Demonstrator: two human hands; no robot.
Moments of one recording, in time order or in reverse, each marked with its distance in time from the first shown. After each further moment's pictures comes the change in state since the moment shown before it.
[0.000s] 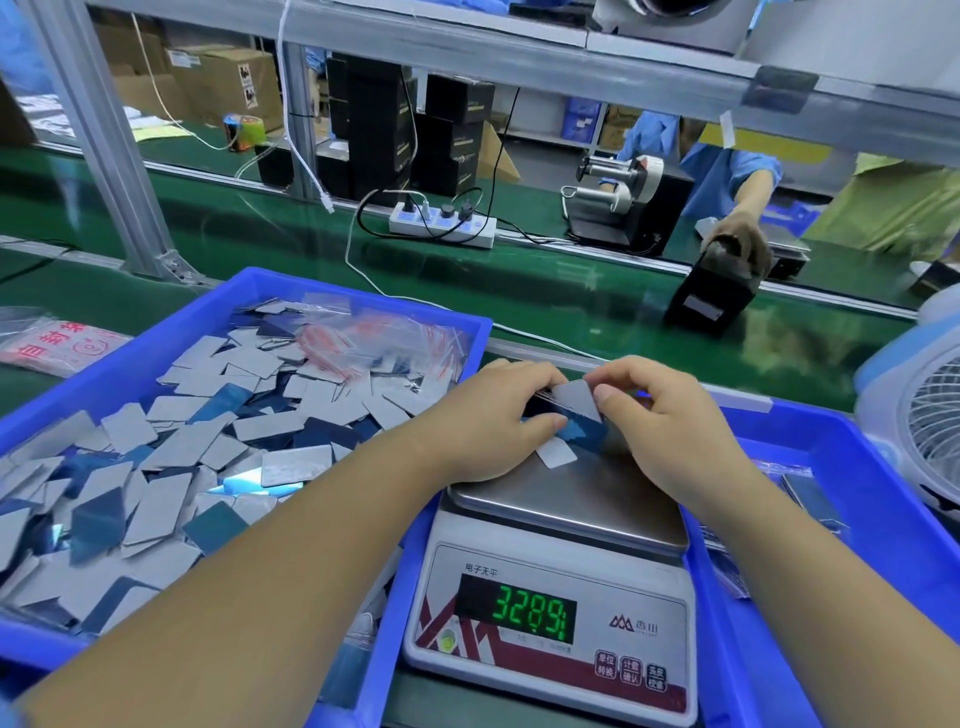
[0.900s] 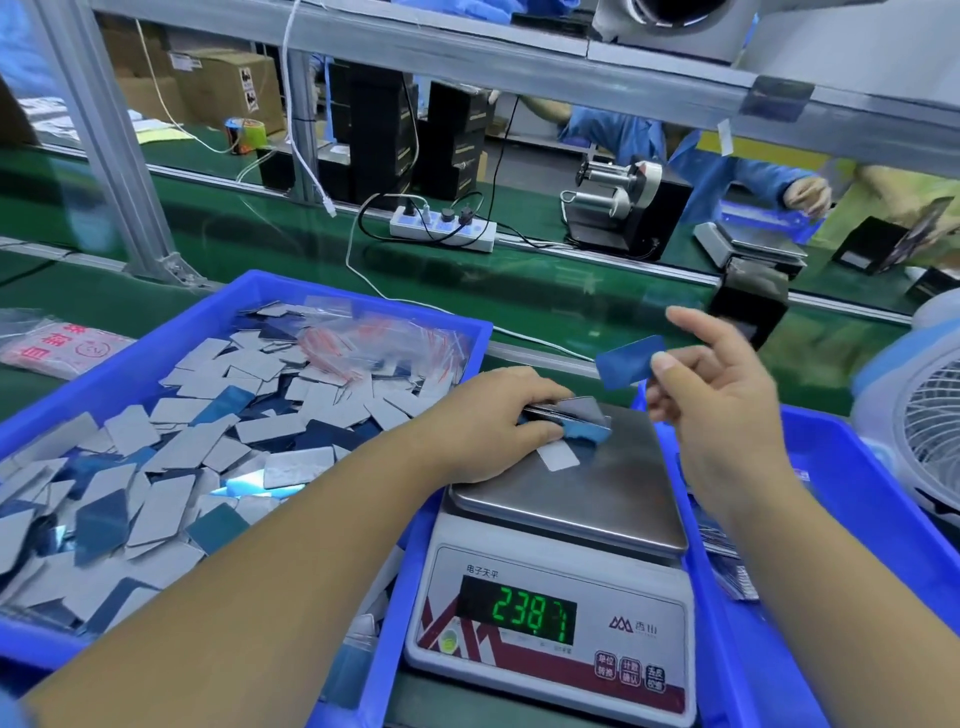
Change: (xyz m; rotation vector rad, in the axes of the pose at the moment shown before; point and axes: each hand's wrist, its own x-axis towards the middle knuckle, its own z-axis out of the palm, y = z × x) left_hand -0.004 0.002 -0.006 0.012 -0.048 -0.014; right_hand 0.001 -0.002 -0.013 0.630 0.292 0.022
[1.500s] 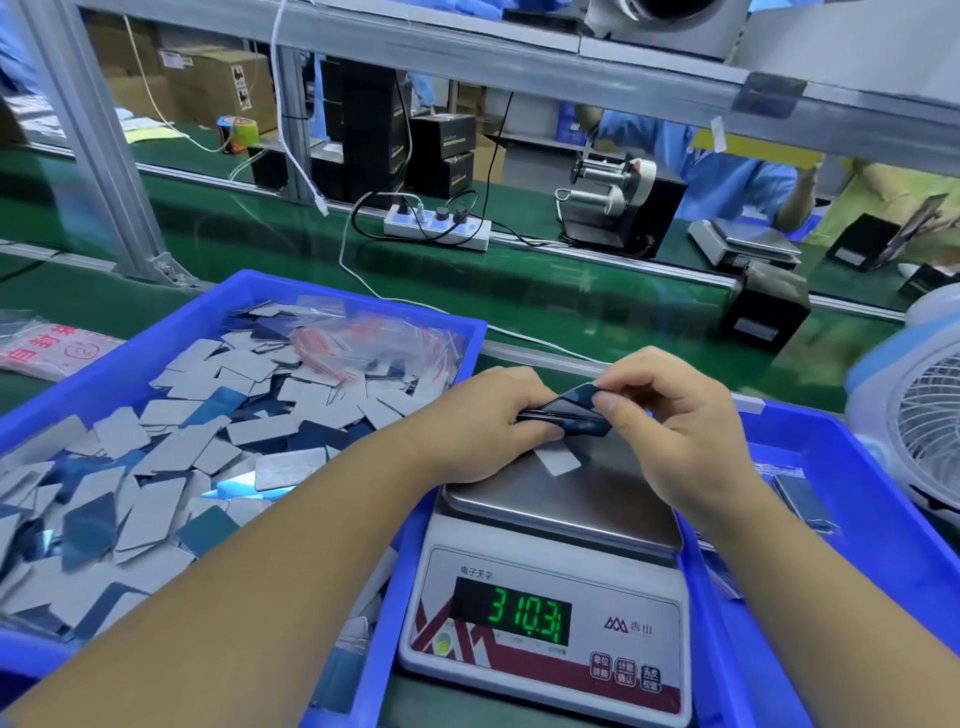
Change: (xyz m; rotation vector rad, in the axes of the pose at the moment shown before) left_hand 0.002 0.004 -0.002 -0.033 -0.039 0.066; right_hand -0.013 0.003 0.007 -0.298 -0.299 -0.355
